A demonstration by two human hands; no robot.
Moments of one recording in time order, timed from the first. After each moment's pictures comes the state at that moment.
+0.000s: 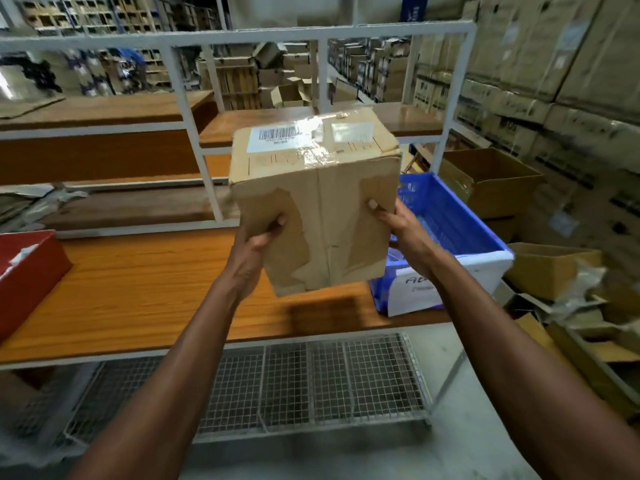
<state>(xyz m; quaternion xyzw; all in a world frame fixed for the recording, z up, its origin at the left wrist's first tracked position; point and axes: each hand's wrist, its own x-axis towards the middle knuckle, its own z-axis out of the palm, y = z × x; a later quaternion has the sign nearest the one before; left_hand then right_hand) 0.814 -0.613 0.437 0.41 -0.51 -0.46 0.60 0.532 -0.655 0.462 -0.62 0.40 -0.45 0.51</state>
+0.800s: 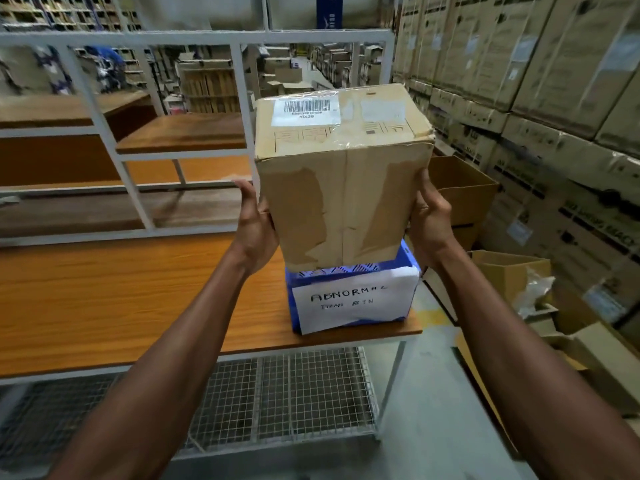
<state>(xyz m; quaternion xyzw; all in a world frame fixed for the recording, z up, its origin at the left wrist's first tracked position) 0.571 -0.699 0.469 0.31 -0.53 -0.56 0.56 0.296 -0.715 0.481 -0.50 0.38 -0.58 0.52</state>
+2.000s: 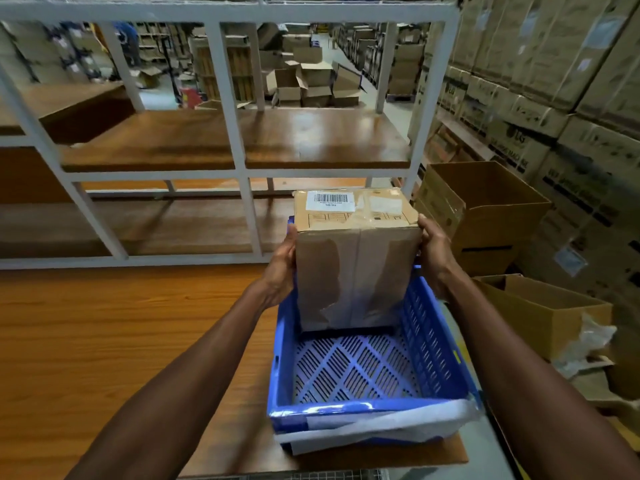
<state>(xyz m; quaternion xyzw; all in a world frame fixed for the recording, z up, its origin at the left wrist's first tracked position) 0.577 -0.971 0.373 0.46 -0.44 -0.61 0.47 0.296 -1.007 0.411 -0.43 0.55 -0.46 0.55</state>
